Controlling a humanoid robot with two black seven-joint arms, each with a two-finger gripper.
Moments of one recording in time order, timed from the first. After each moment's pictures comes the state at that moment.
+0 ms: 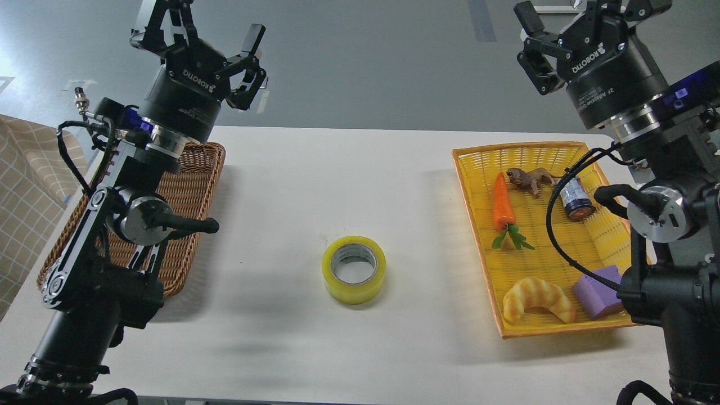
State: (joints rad) left arm -0.37 0.13 -1.47 -1.49 0.76 -0.30 -0.18; right arm 0.48 0.00 1.53 1.59 -1.00 0.33 -0.09
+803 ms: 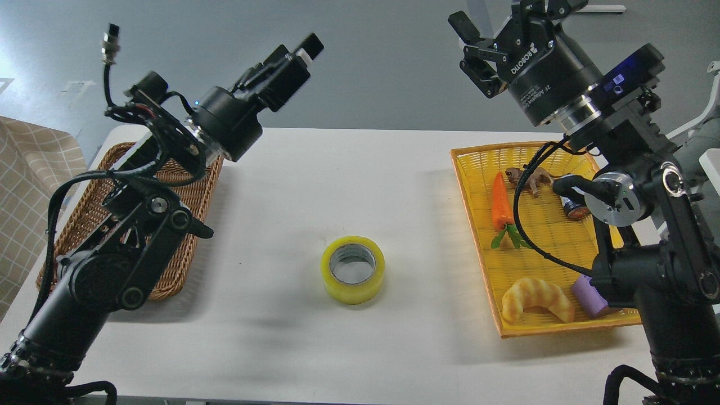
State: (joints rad) left arm -0.40 0.26 -1.21 -1.48 2.13 -0.11 -0.26; right arm 0.57 0.00 1.40 1.50 -1.00 0.32 -0.09
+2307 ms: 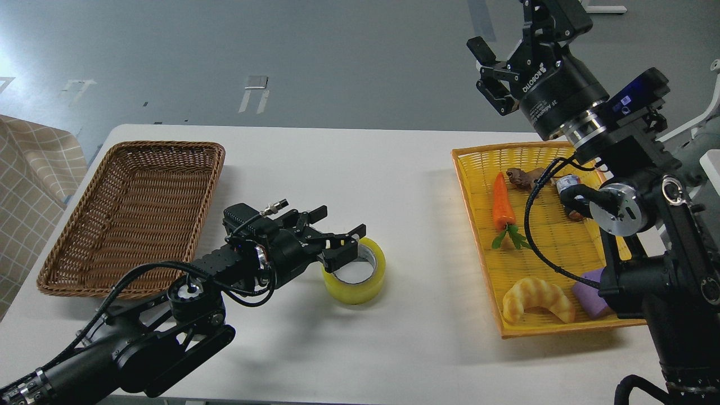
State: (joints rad) left arm -0.32 0.32 -0.75 -1.36 2.18 -0.01 -0.08; right arm 0.52 -0.03 1.40 1.48 -1.00 0.26 -0.10
